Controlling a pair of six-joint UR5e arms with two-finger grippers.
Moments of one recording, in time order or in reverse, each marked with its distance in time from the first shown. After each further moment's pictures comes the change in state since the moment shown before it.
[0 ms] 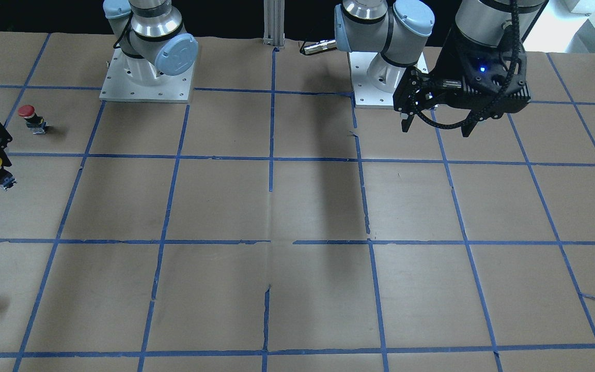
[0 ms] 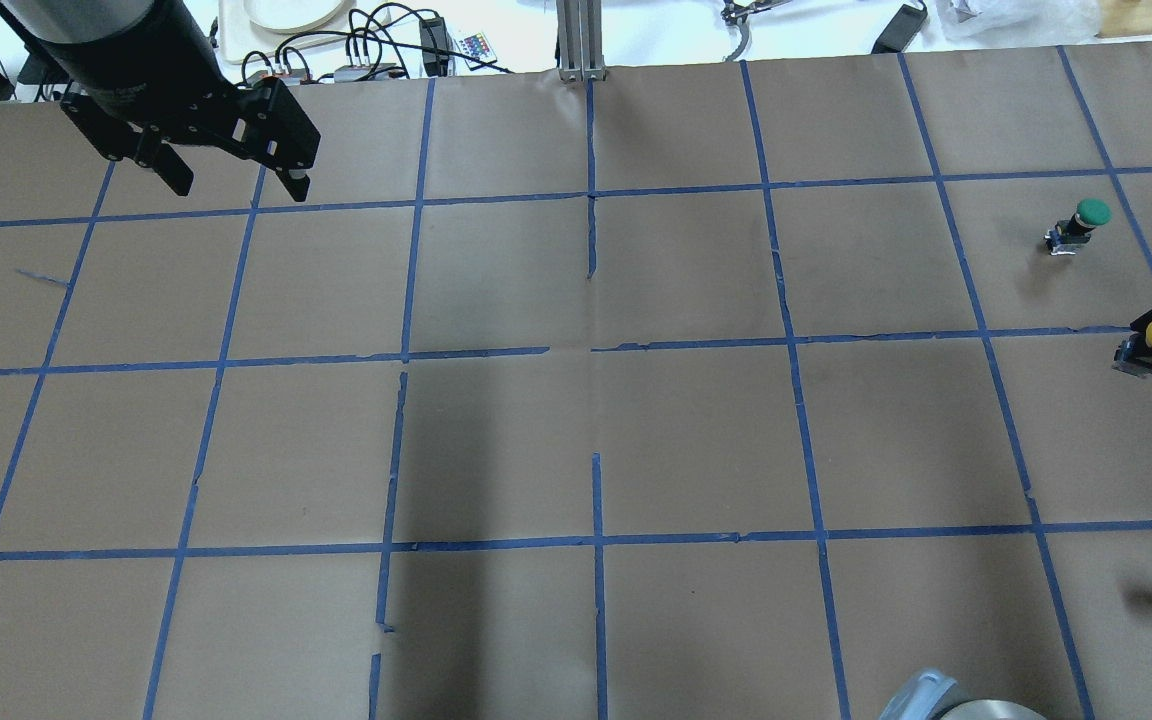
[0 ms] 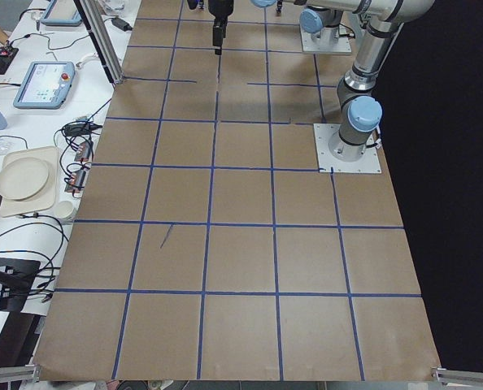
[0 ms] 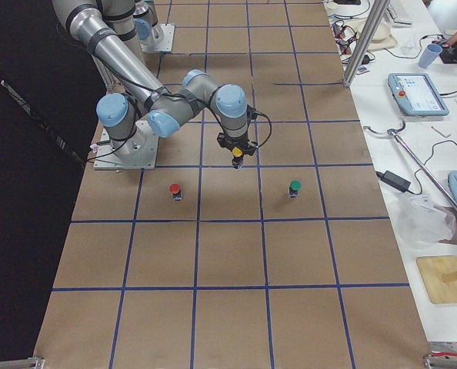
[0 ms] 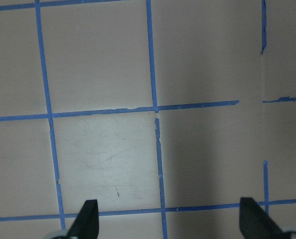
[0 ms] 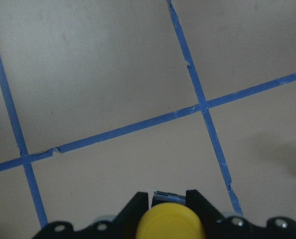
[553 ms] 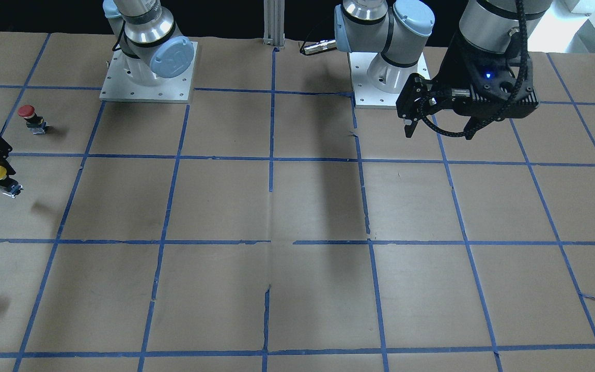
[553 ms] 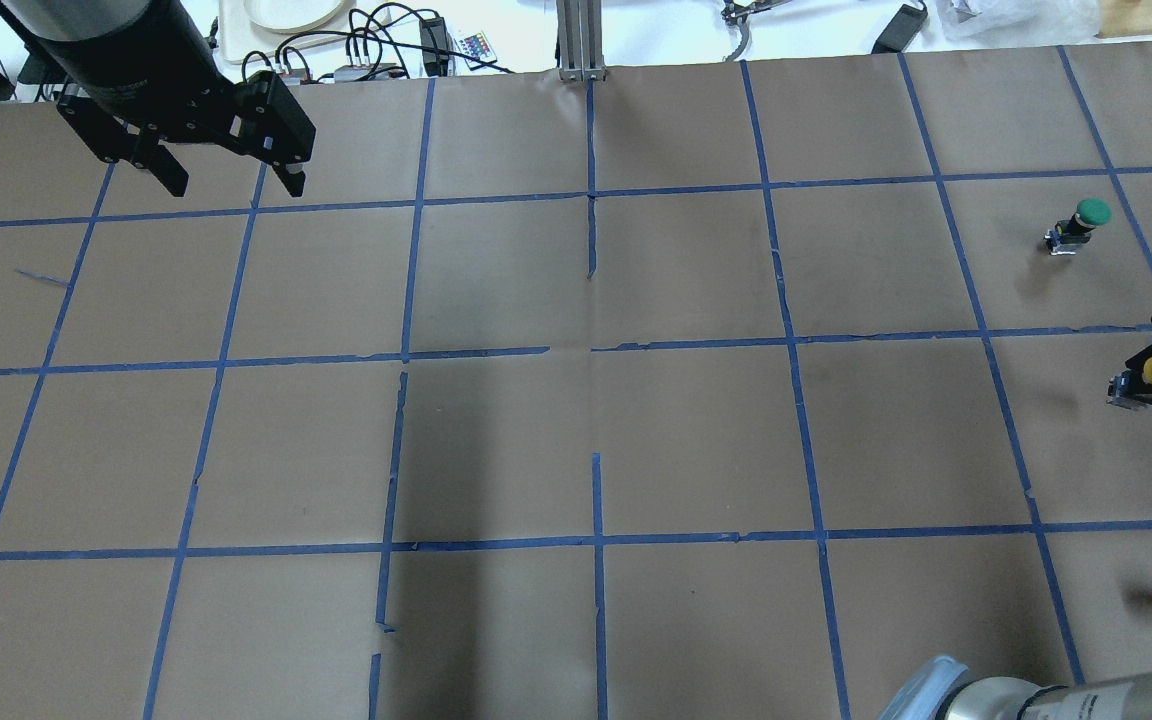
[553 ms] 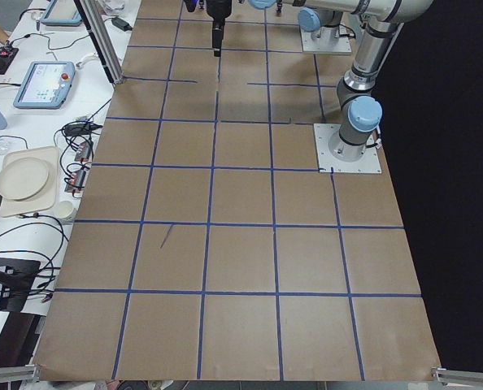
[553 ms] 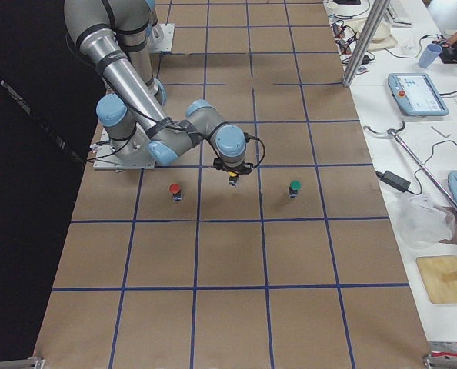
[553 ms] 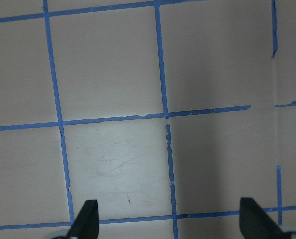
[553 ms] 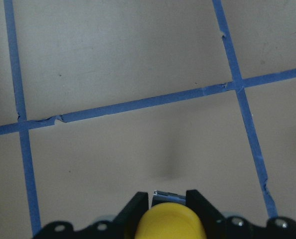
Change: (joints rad) left arm 0.005 -0.009 0.003 0.001 0.004 -0.049; right arm -0.070 0.132 -0.009 0.001 0.007 -0.150
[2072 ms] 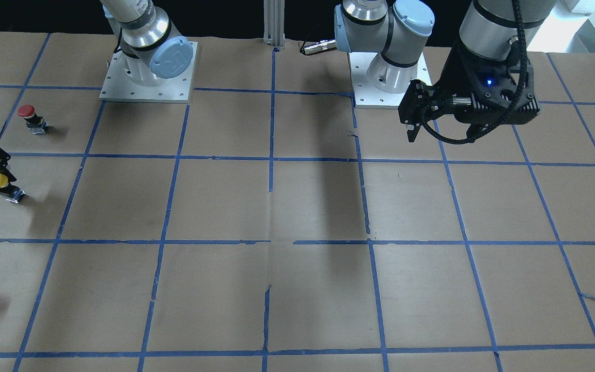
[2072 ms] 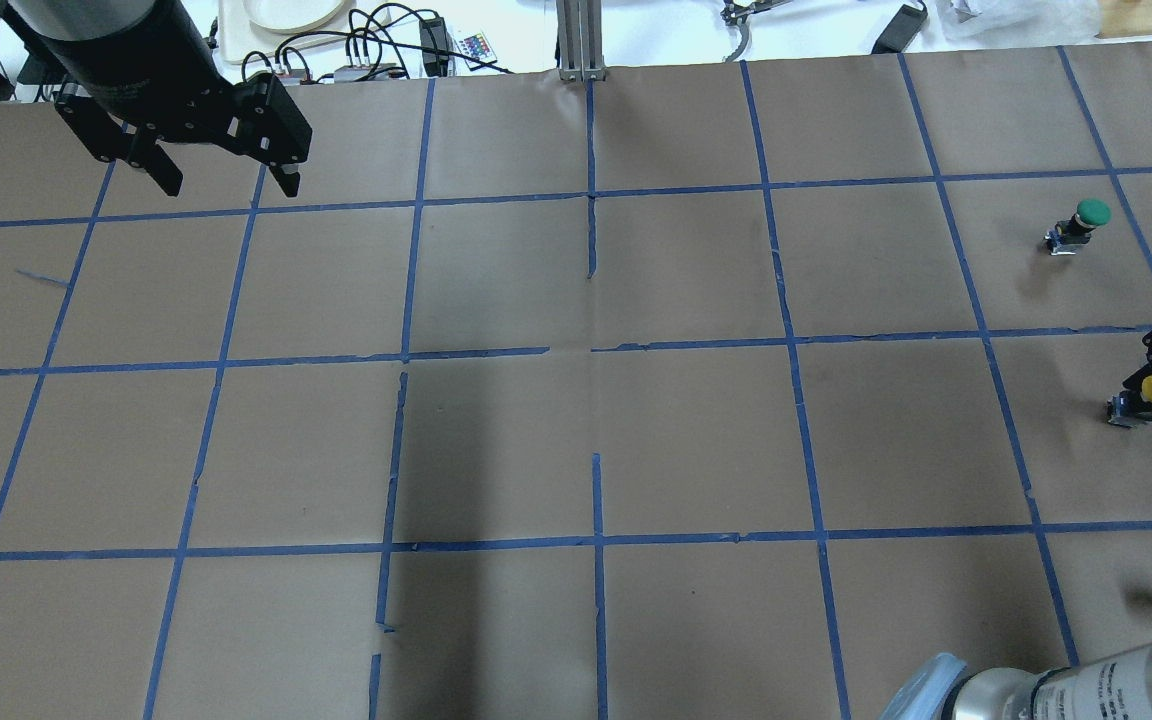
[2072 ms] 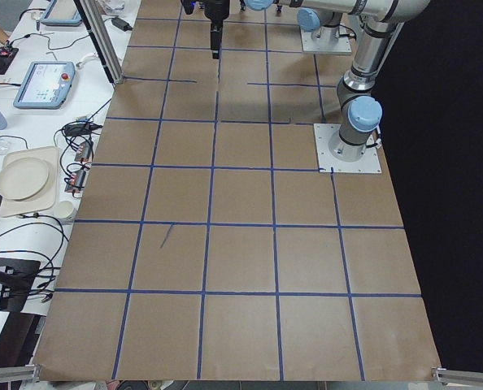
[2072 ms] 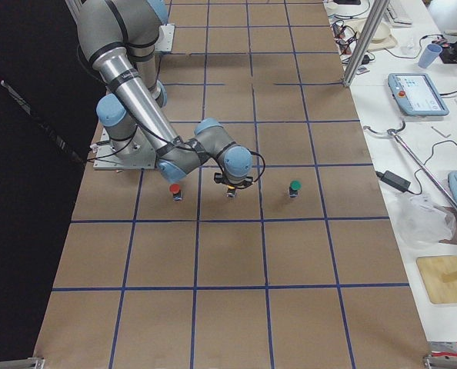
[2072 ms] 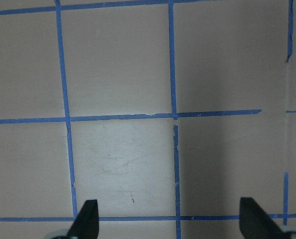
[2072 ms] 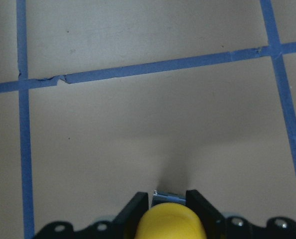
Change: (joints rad) left arm -0.001 -0.016 0.016 0.001 0.032 -0.010; right arm -0.006 0.114 -0.053 0.009 -0.064 -0.078
